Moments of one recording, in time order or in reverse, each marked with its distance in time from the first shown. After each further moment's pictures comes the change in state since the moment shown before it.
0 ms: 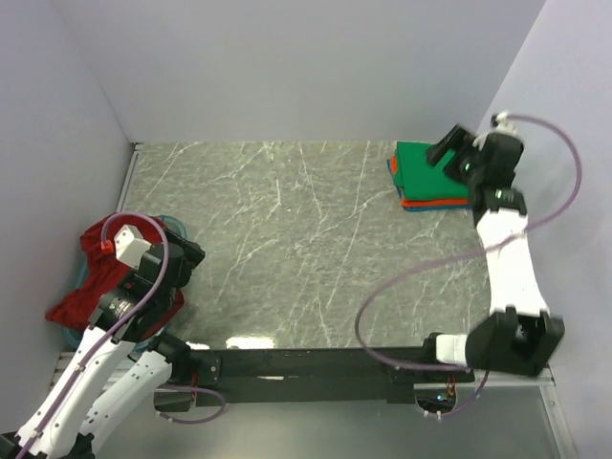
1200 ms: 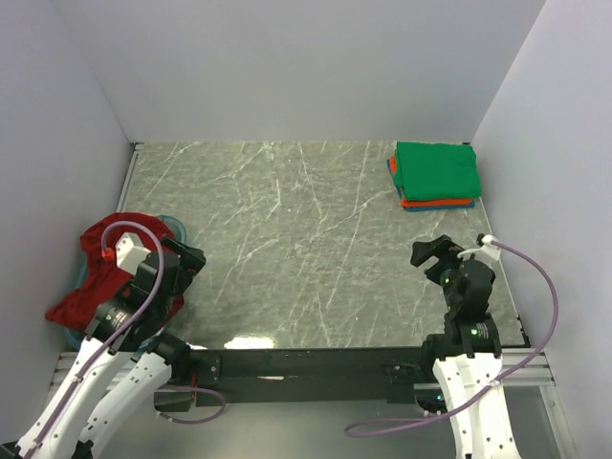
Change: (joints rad) left arm 0.000 -0.091 -0.051 0.011 0.079 -0.013; right arm 0.156 -1.057 -0.974 -0.045 0.225 0.131
